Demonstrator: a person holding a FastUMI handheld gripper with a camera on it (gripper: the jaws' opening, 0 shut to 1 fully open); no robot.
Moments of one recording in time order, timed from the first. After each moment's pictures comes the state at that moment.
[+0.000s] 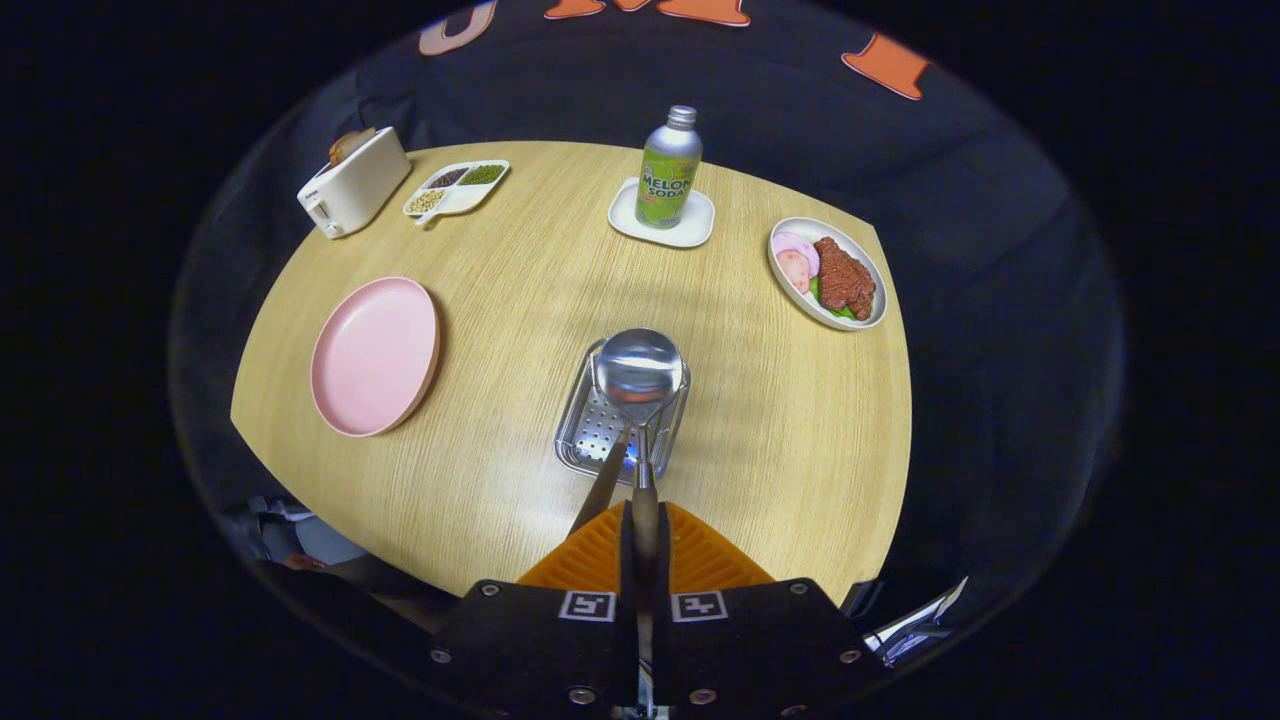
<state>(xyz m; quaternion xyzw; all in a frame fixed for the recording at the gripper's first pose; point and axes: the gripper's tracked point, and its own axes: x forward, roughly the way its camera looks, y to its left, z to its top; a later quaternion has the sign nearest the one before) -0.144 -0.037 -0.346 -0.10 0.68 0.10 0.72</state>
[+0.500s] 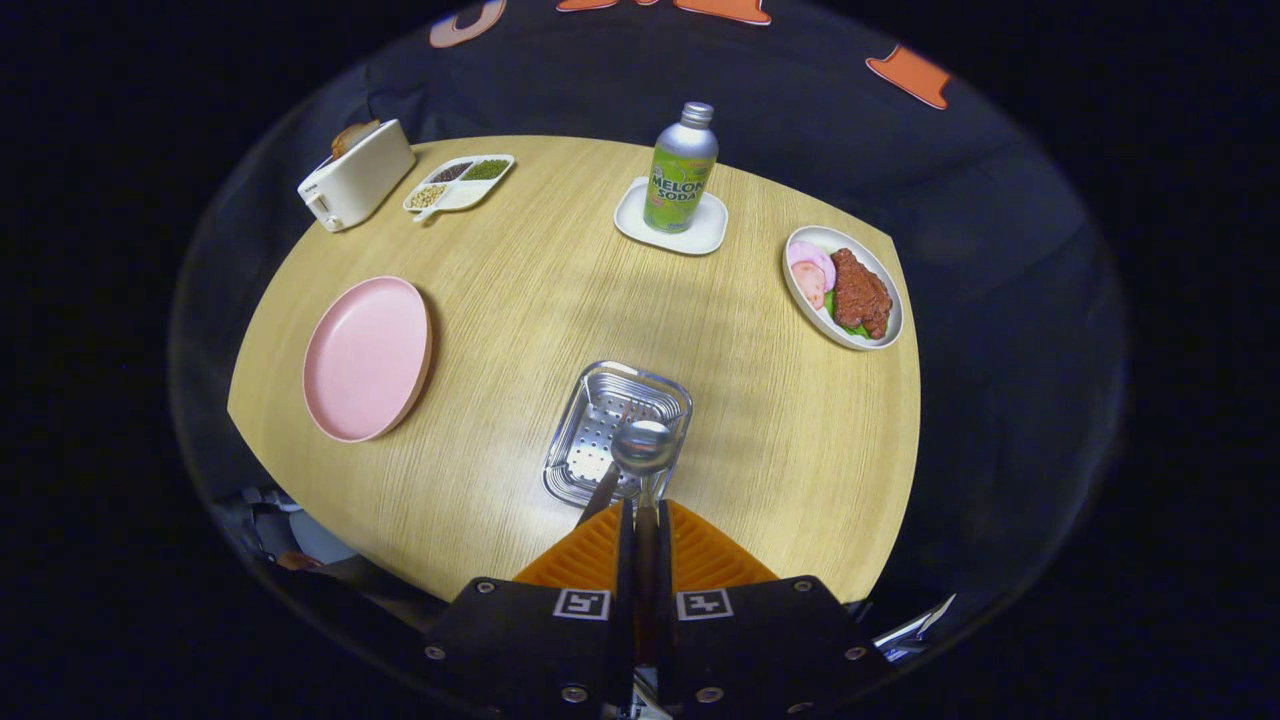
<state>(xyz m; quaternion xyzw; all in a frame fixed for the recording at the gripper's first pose) -0.116 -0.027 -0.355 -0.10 0.66 0.12 0.73</state>
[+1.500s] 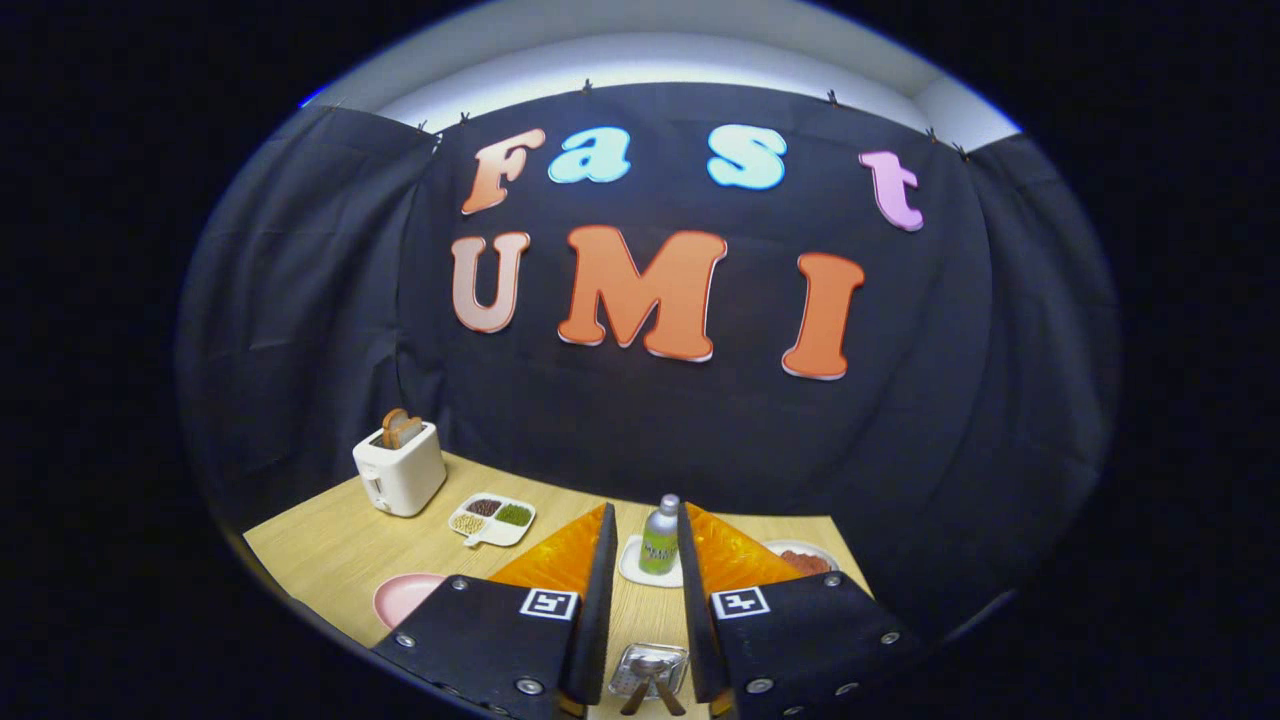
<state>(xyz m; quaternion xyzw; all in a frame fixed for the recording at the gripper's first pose) 0.014 0.012 -0.118 -0.03 0.19 0.08 0.98</state>
